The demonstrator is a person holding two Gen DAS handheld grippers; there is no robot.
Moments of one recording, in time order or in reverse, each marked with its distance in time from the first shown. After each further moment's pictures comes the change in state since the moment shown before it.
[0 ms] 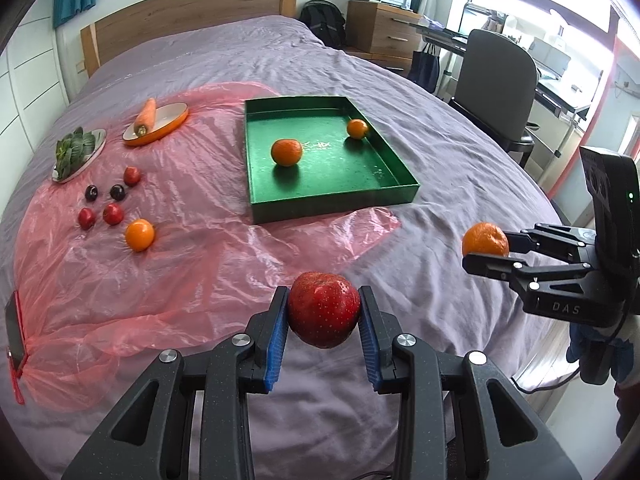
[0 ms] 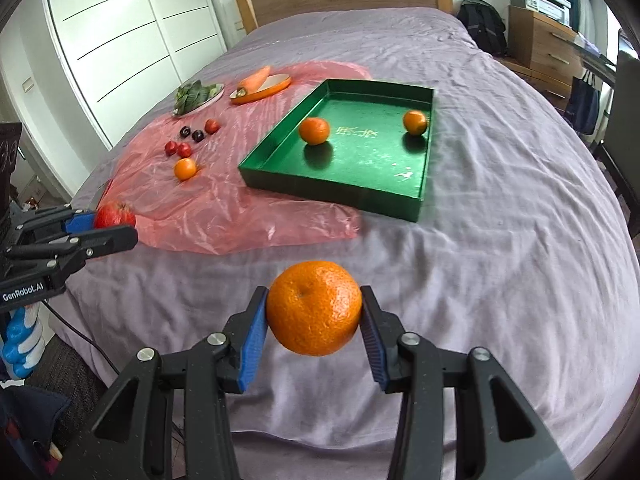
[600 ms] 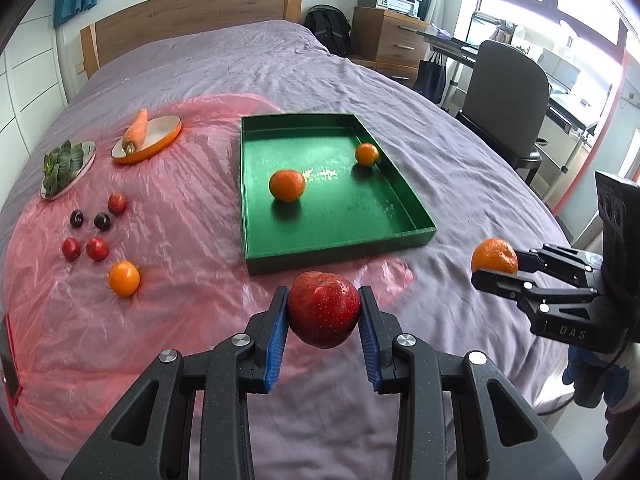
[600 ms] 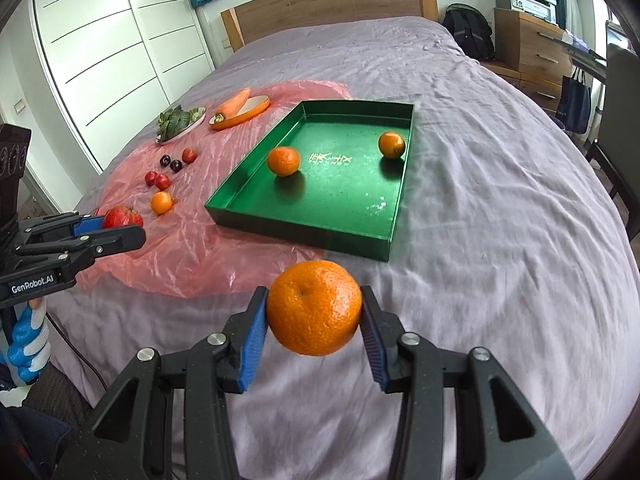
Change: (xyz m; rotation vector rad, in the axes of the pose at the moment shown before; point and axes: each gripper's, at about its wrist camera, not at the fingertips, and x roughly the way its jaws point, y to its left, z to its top) left arm 0.040 0.011 0.054 -0.024 -0.032 0.004; right arm 0.016 -0.034 0.030 0.033 -0.060 -0.005
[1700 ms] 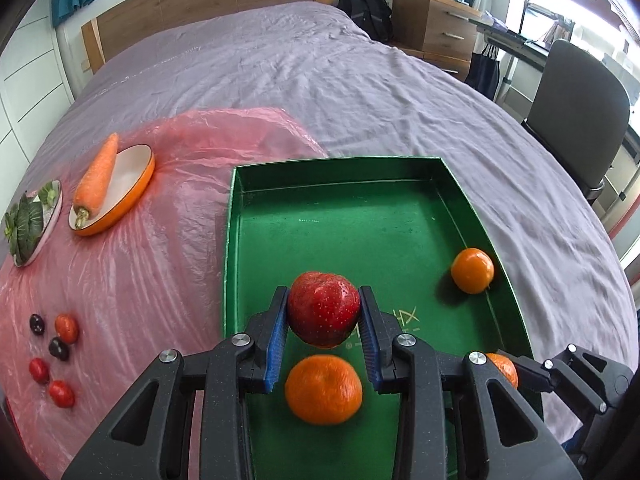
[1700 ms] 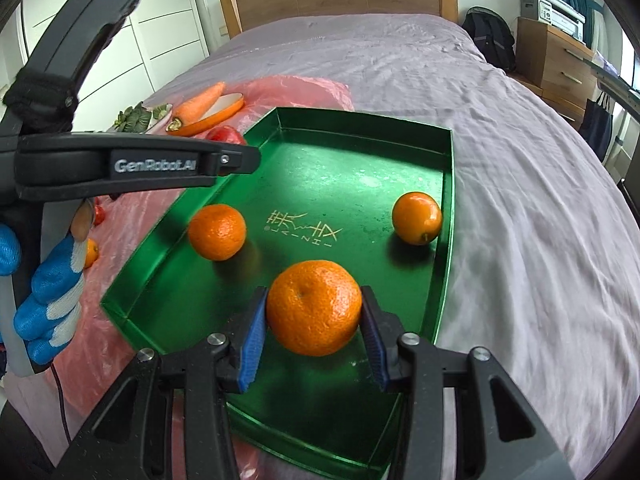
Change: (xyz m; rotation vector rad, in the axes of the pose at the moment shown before) left arm 0.182 0.031 0.147 -0.031 0.067 0.134; right arm 0.143 -0.025 0.100 -0.070 0.026 -0.035
